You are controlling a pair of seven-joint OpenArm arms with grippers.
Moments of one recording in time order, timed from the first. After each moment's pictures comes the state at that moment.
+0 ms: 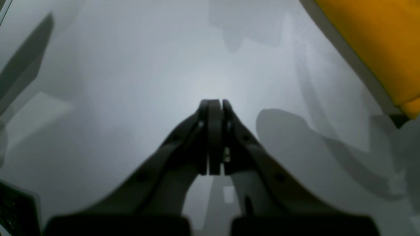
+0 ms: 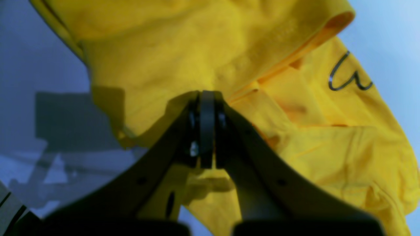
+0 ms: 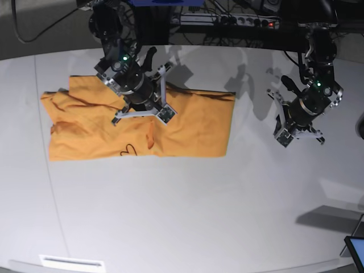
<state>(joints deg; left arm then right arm) 9.7 -26.1 -12.0 104.1 -4.4 -40.6 41.9 -12.8 -4.2 -16.7 107.7 -18.6 31.1 -51.8</state>
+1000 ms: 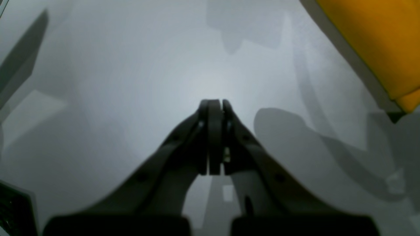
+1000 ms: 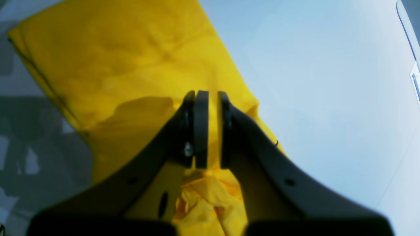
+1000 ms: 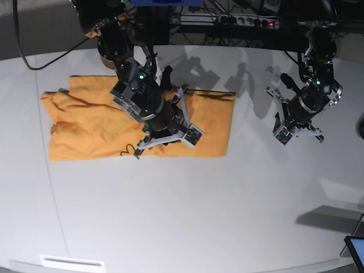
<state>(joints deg) 10.5 -26.0 -12.0 104.3 -4.4 -40.6 41.8 -1.0 -4.4 -25.7 106.5 -18.3 31.1 -54.2</state>
